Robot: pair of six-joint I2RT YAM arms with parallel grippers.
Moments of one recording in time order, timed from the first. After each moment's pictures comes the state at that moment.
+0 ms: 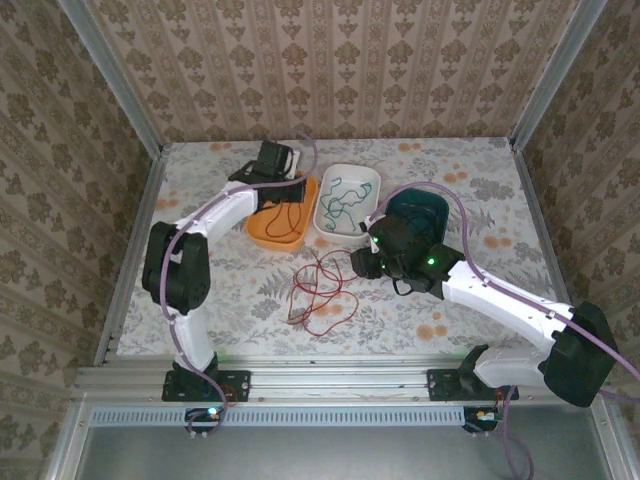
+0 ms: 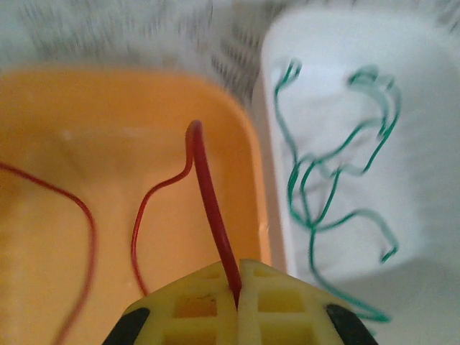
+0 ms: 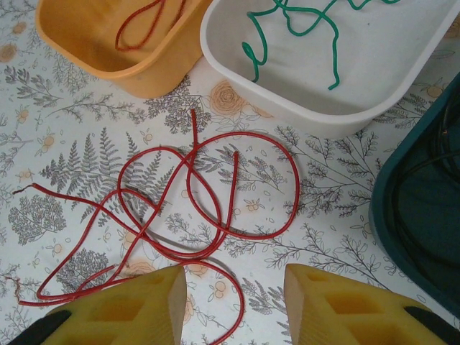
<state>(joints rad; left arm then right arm) -0.47 1.89 1.49 -0.47 0.10 -0.23 0.74 1.25 0.92 -0.49 0.10 0.40</state>
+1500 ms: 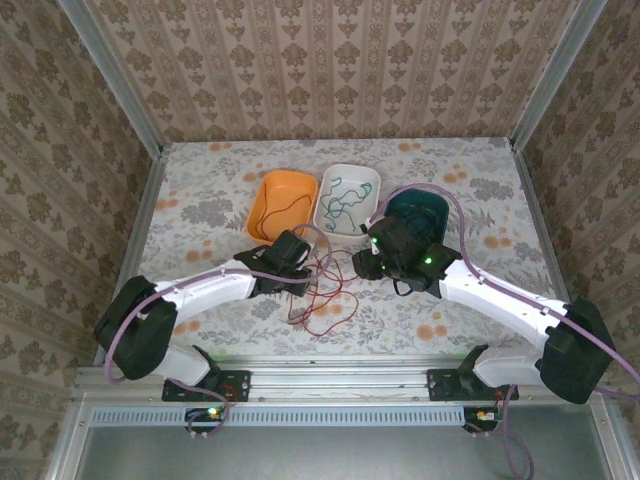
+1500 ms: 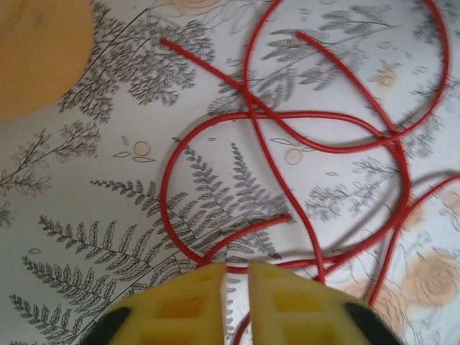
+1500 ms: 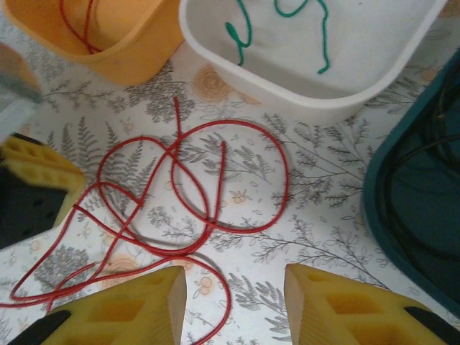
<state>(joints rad) -0.81 1.45 0.79 -0.40 -0.04 -0.28 0.72 1.27 0.90 -0.48 0.09 0.39</state>
